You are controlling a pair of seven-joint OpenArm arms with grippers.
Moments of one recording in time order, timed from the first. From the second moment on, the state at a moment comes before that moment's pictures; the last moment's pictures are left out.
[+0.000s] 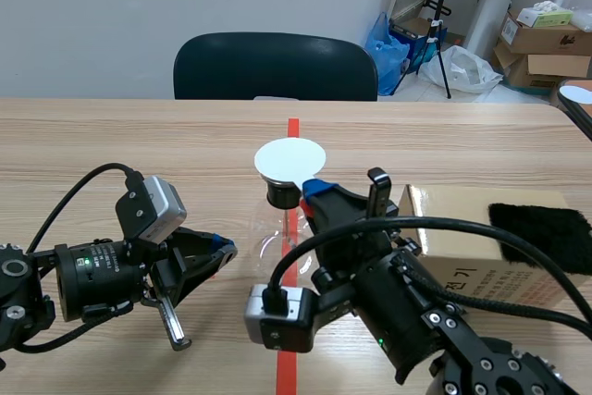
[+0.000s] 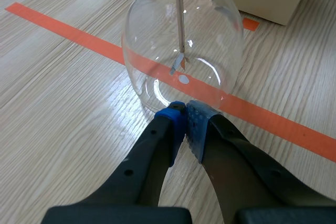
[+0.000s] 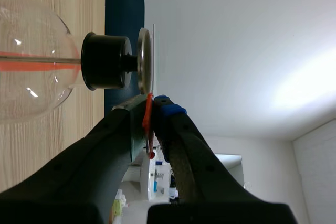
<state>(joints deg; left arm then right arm) -0.8 -28.3 27.6 67.4 2.3 -32.9 -24.9 -21.1 9.7 -21.1 88.5 -91.3 -25.2 11.4</state>
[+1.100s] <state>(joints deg) -0.8 -28.3 27.6 67.4 2.3 -32.9 -24.9 -21.1 9.7 -21.1 88.5 -91.3 -26.5 13.4</state>
